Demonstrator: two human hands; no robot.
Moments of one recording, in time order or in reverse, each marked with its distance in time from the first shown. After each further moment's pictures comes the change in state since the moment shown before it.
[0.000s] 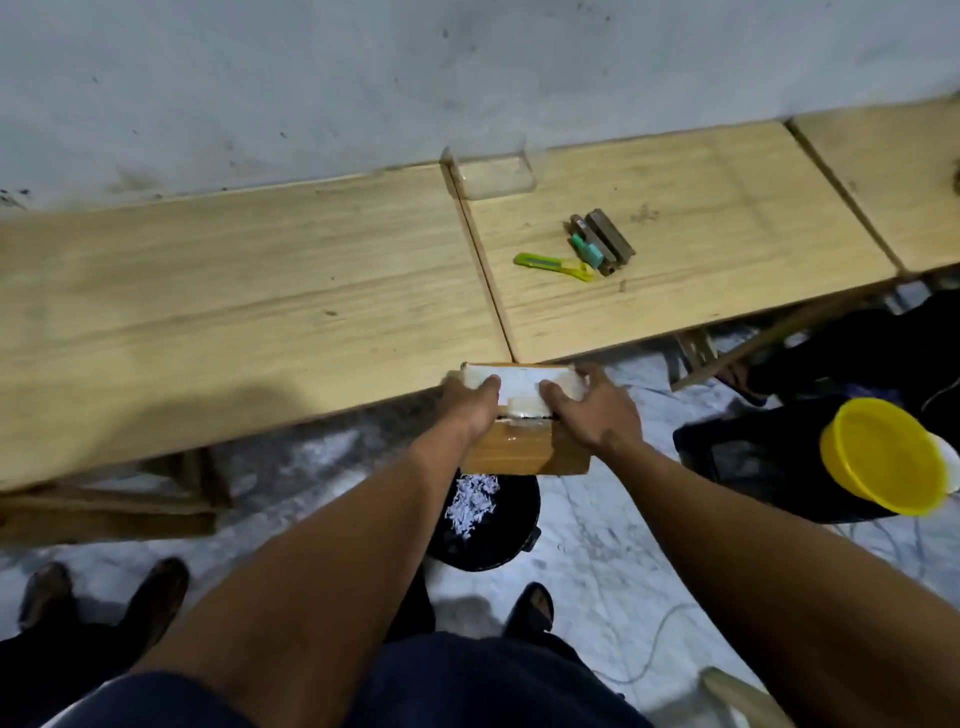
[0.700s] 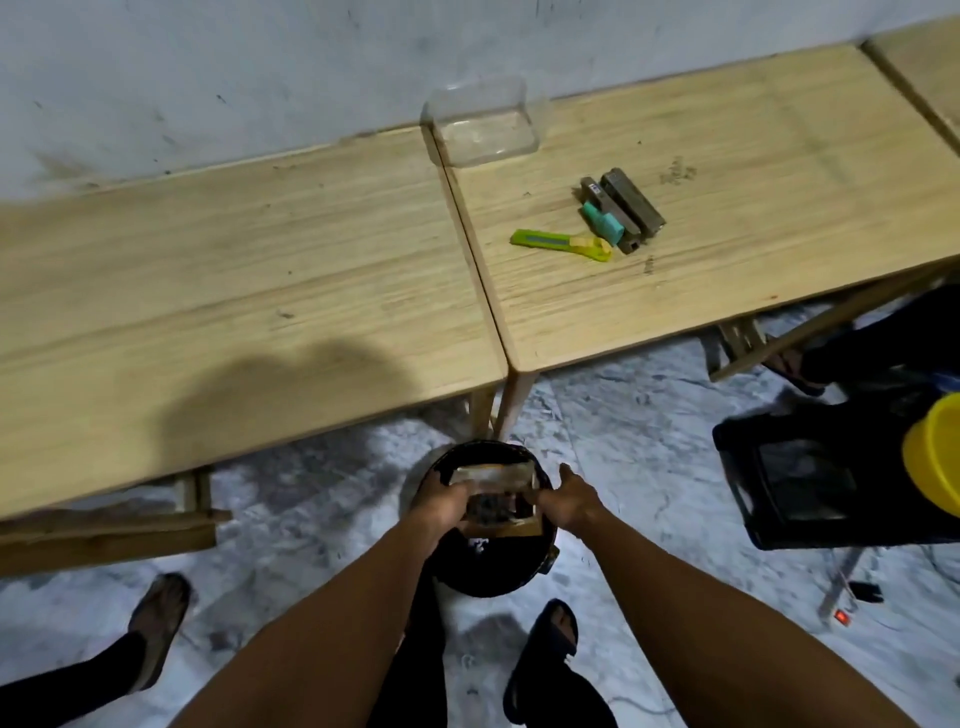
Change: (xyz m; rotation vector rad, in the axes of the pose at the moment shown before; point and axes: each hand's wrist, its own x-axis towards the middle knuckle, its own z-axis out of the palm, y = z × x) left_hand 0.075 -0.111 0.029 0.062 -0.126 -0.206; right_hand 0.058 0.096 0.129 0.148 -0.506 0.310
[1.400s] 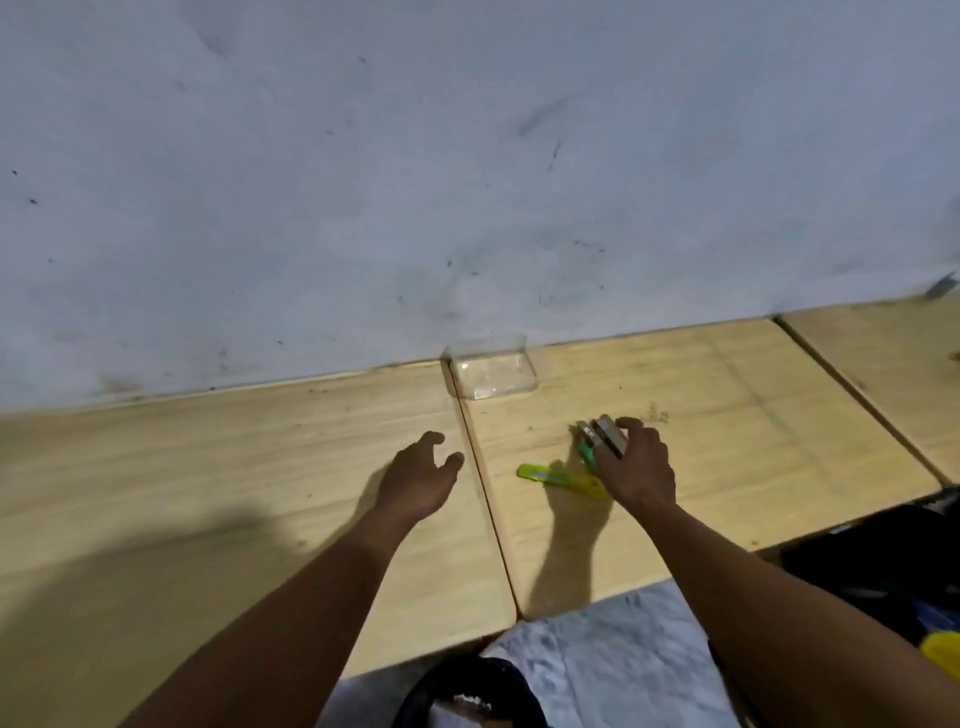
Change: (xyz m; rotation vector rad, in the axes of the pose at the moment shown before) left_hand 0.000 0.264 -0.122 0.358 0.309 0.645; right_hand -0.005 -0.225 -0.214 -0.095 0.829 -0.464
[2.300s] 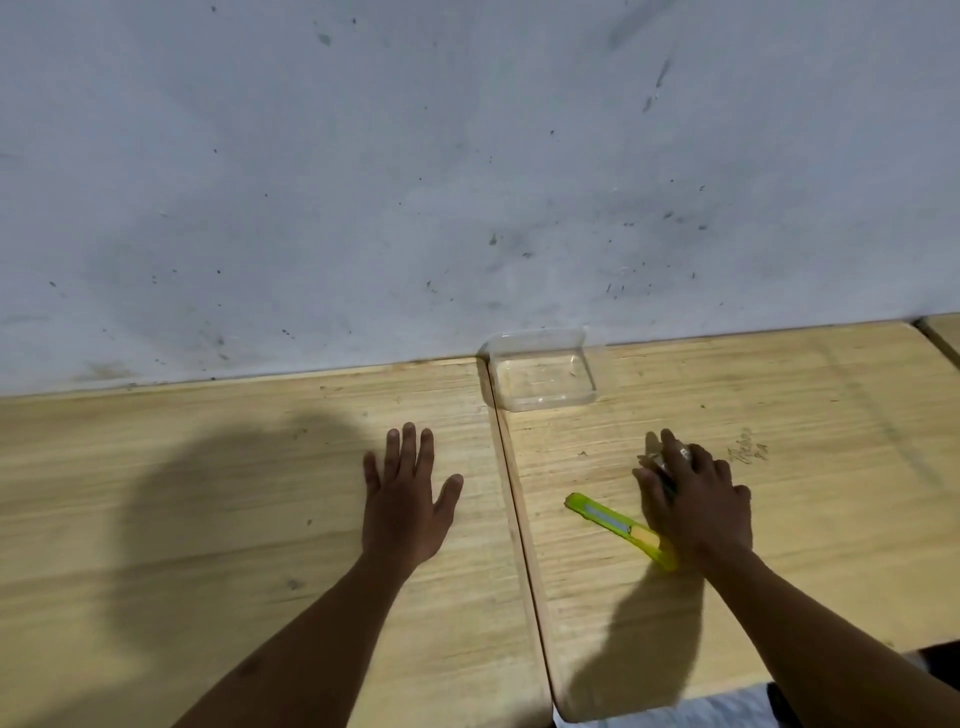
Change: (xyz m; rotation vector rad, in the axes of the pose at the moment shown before) left_hand 0.093 -0.101 0.045 0.605 0.299 0.166; right_hand 0.081 0.044 0.065 -0.471 -0.052 -0.304
